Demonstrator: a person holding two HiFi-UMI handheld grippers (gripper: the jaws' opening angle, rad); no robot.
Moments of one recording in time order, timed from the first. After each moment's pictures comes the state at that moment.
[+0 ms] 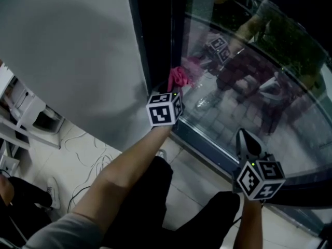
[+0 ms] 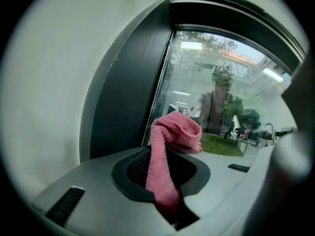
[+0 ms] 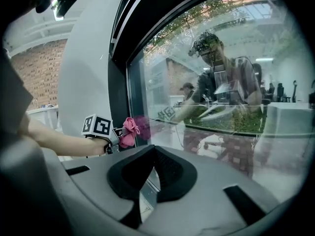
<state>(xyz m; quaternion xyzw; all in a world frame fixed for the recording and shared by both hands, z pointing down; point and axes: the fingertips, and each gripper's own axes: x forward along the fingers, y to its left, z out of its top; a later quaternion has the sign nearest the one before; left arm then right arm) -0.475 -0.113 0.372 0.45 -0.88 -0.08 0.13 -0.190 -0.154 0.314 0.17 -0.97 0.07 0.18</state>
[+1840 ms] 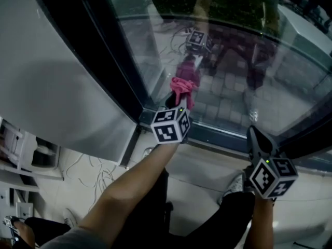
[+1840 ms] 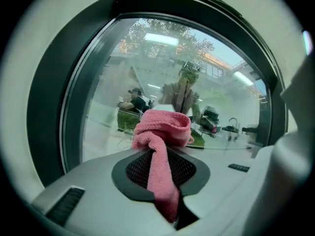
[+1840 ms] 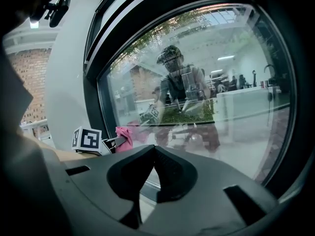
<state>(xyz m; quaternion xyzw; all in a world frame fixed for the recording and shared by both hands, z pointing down) -0.272 -0.193 0.402 0.59 -0.79 -0.05 0.15 -0.012 -0.178 0.346 0.32 -0.92 0.17 0.14</state>
